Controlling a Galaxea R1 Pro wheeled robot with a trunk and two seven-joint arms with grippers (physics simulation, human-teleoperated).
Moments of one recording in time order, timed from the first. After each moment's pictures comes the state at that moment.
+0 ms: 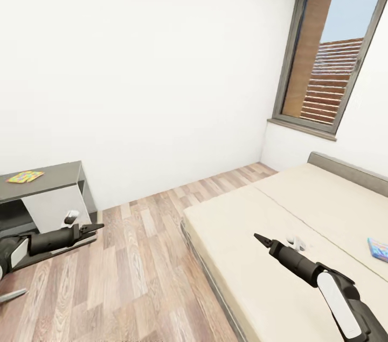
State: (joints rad) left arm -0.93 0.51 0.07 -0.14 0.18 0.47 -1.24; right arm -0.28 -0.19 -0.12 -1.22 -0.75 0.59 0.33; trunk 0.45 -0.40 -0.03
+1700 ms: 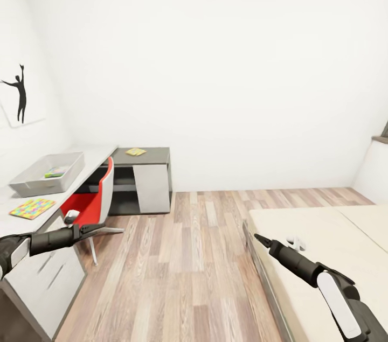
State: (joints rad) left arm -0.93 0.51 0.07 -0.14 0.18 0.47 -1.24; right arm -0.28 -0.19 -0.12 -1.21 -0.75 0.59 0.33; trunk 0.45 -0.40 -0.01
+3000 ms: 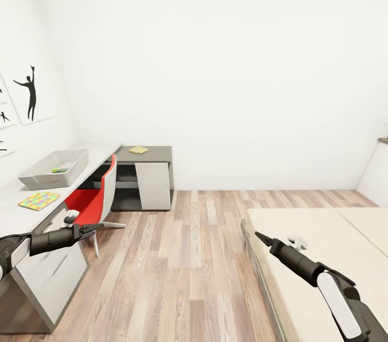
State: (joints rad) left arm -0.93 0.51 0.07 -0.14 0.18 0.47 -1.23; right arm -0.28 -0.20 -0.12 -1.21 -0.75 0.55 0.34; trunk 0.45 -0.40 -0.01
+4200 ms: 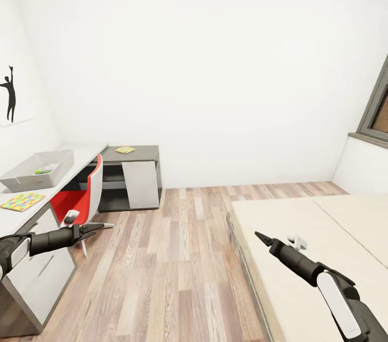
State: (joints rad) left arm -0.93 0.51 0.07 -0.14 0.18 0.47 -1.23; right arm -0.28 -0.20 -0.12 -1.21 -0.75 0.55 0.33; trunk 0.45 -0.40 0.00
